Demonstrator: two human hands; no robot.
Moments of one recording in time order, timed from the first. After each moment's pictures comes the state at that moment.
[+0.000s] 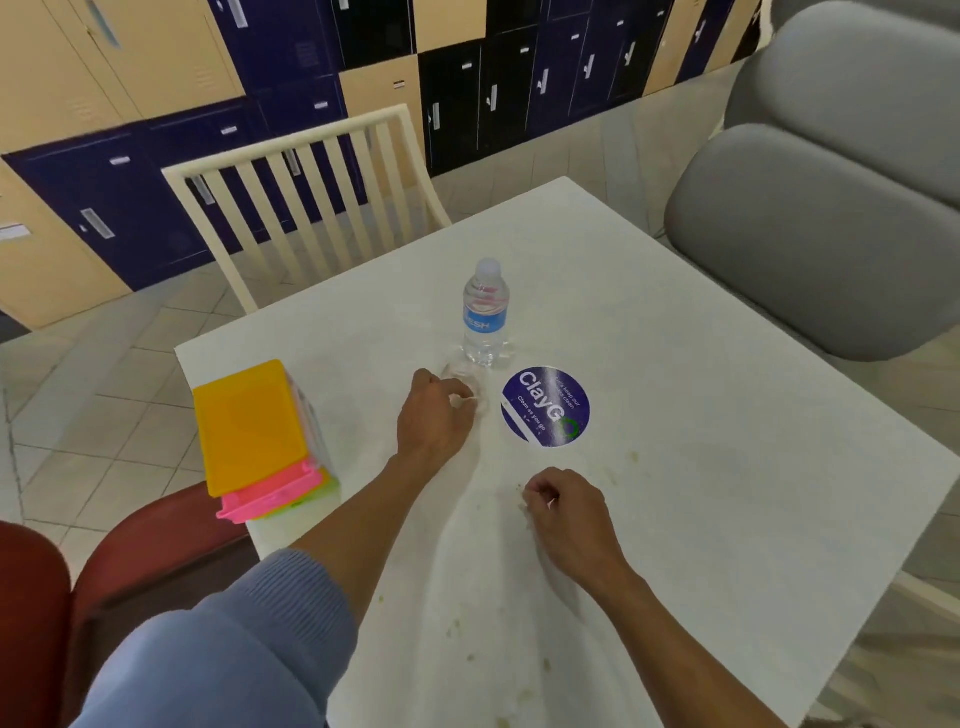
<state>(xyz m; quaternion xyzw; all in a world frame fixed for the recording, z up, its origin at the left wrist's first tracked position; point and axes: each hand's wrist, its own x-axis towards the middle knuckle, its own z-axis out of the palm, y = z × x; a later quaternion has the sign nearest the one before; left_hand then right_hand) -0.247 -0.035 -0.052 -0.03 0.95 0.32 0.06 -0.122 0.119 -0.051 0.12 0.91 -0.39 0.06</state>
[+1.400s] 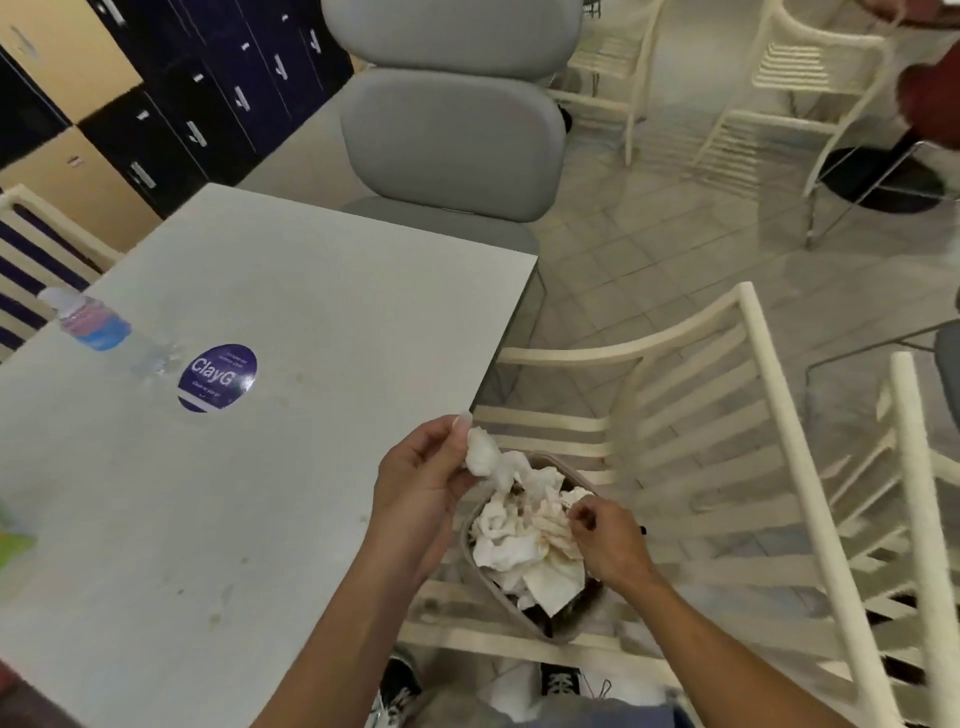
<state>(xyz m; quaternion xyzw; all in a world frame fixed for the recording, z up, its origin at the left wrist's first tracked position) 0.121 0.265 0.062 0.00 0.58 0.75 0.32 0.244 0.416 -0.102 0.41 0.81 -0.42 0.05</state>
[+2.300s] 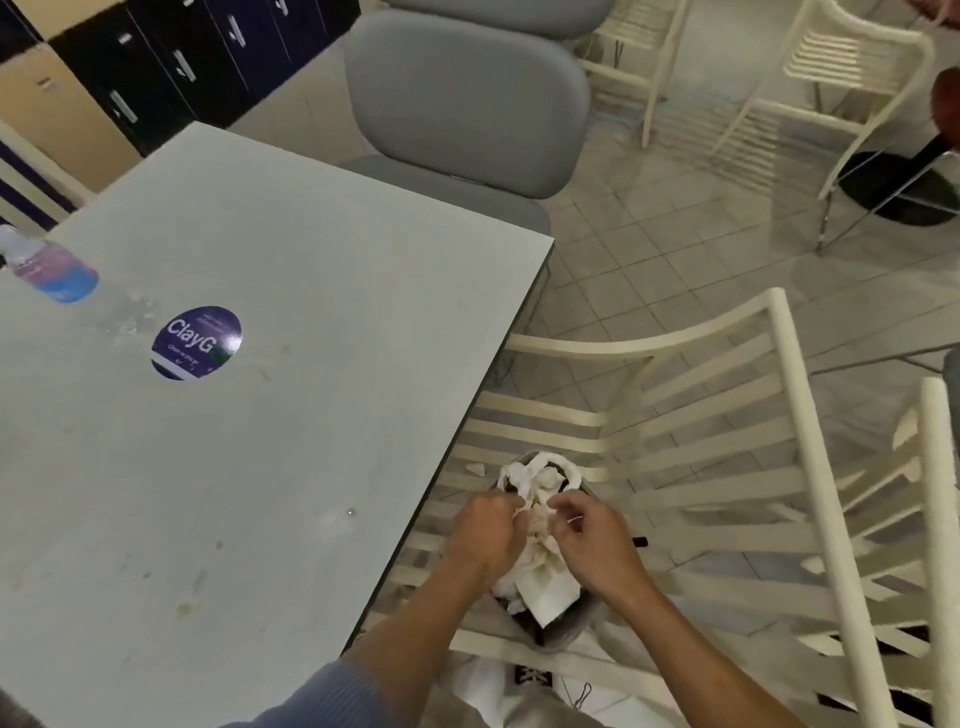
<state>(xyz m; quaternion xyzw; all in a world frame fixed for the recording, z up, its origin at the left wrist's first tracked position) 0.131 0.299 -0.122 0.34 0.89 0.18 0.24 0.230 0.406 -0.084 0.38 0.80 -0.45 0.05</state>
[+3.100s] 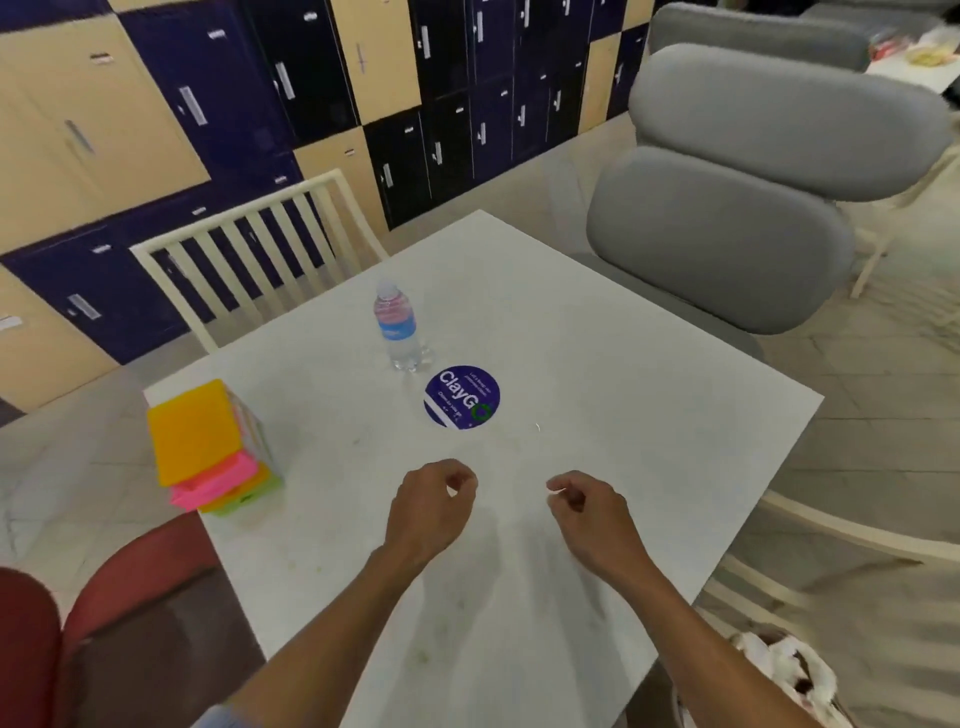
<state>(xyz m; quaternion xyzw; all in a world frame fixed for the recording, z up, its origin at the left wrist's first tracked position) -0.088 0.046 -0.023 0.03 0.93 0.35 0.11 -0.018 0.235 -0.013 0.19 0.86 -0.48 0.04</state>
